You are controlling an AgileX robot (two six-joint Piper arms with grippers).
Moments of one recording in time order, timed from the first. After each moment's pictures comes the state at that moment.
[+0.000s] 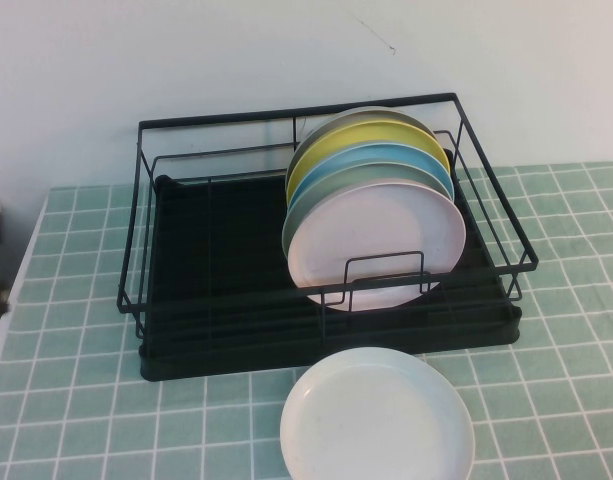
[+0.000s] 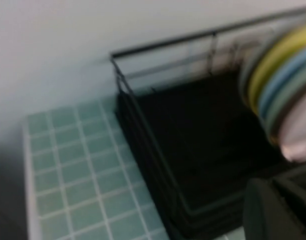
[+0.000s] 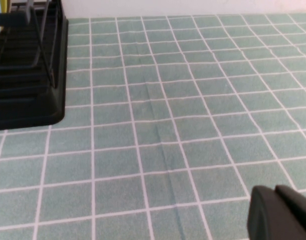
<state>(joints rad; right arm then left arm) -0.09 -0.01 0.01 0.00 0.45 -0.03 -0.02 0.79 -0.85 -0.52 0.63 0.50</state>
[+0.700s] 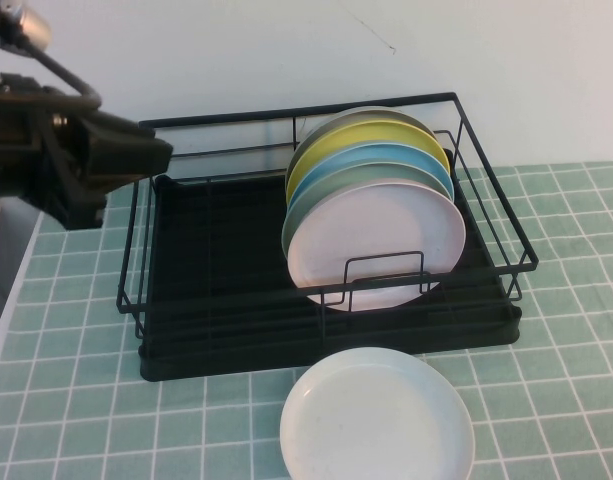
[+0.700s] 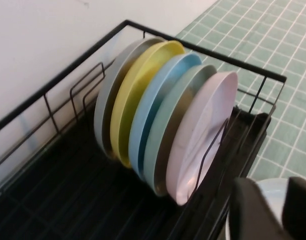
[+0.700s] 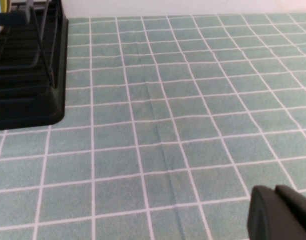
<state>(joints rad) -0.09 -0.01 0.01 0.00 0.45 -0.03 -0.02 1.24 -1.17 -1.06 0.99 1.25</state>
